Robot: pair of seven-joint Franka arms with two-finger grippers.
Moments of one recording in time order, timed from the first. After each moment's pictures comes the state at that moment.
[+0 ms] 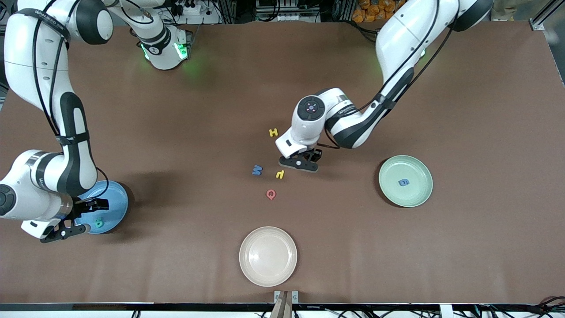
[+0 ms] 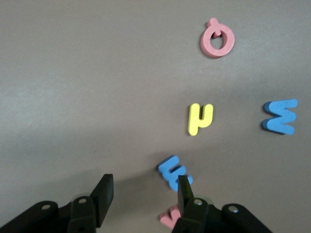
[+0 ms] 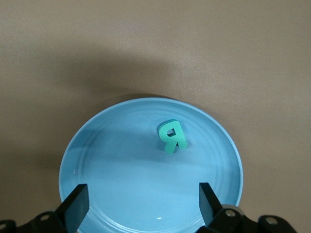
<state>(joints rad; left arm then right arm) -0.36 0.75 -0.48 -1.63 0.43 2.36 -0.79 0.00 0.80 -0.22 -1.37 0.08 2.09 -0.48</state>
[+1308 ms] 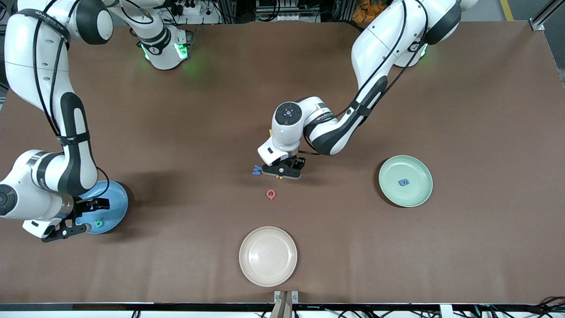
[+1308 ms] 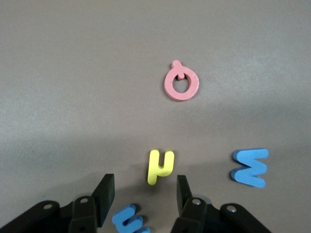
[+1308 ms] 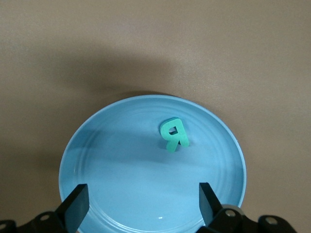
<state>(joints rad) -0.53 0.88 -0.35 -1.41 0.43 2.37 -0.86 0.00 0.80 -0.22 -1.38 0.09 2.09 -0.48</state>
